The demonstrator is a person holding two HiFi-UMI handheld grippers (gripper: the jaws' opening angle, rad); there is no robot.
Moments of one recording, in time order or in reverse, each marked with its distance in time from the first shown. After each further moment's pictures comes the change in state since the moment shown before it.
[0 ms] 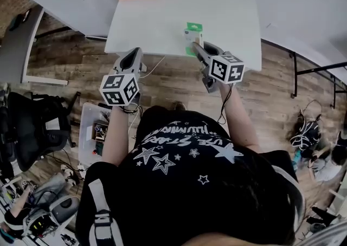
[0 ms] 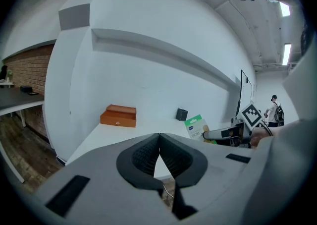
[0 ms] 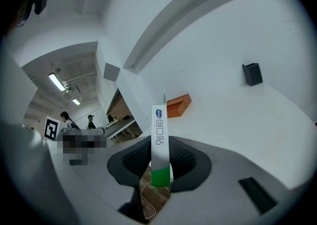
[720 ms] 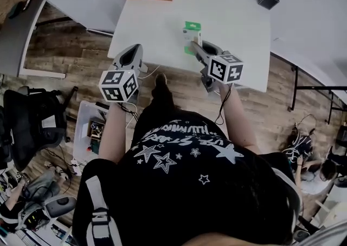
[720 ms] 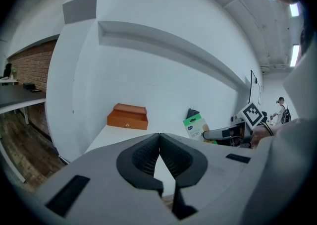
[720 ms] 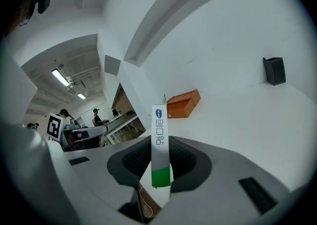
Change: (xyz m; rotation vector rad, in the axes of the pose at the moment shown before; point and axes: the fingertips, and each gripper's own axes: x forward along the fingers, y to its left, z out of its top) left arm 0.061 0.089 0.019 -0.036 0.015 0.047; right arm 0.114 -0.007 0.034 -0.050 0.073 0.064
